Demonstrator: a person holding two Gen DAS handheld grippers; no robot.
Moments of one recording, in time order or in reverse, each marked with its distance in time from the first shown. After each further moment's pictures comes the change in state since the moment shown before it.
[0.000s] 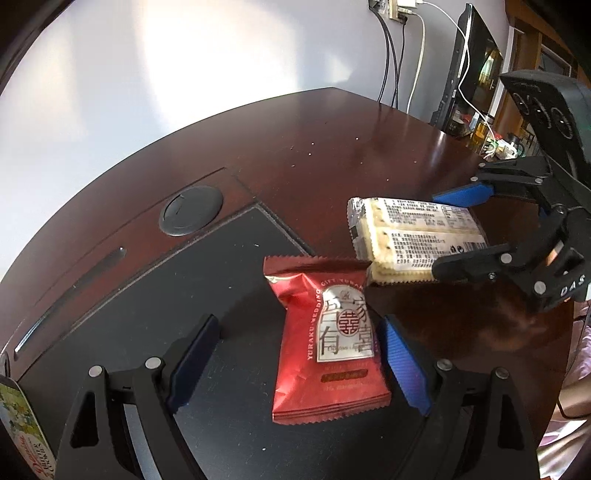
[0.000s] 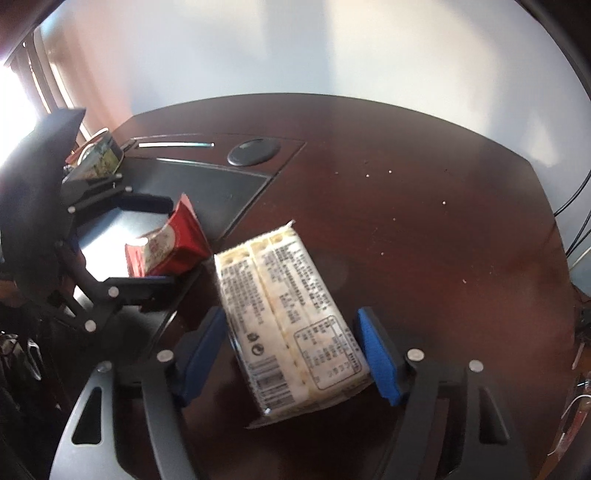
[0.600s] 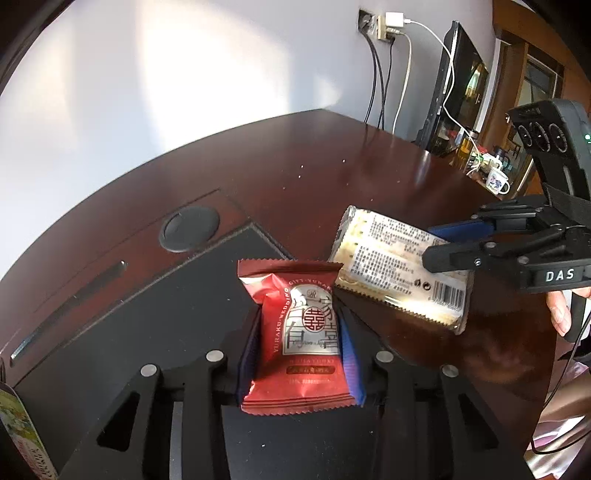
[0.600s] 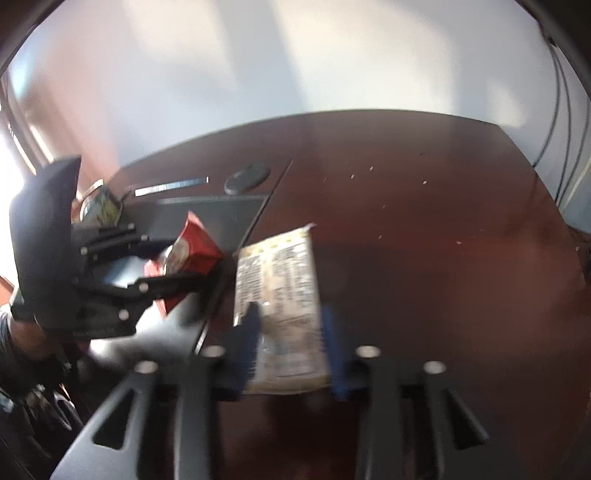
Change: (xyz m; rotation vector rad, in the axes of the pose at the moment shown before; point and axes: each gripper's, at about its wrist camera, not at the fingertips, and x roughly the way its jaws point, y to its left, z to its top) left arm -0.023 0.011 -0.004 0.006 -0.079 -0.060; right arm -0.015 0.012 -0.012 0.221 -0.112 0.026
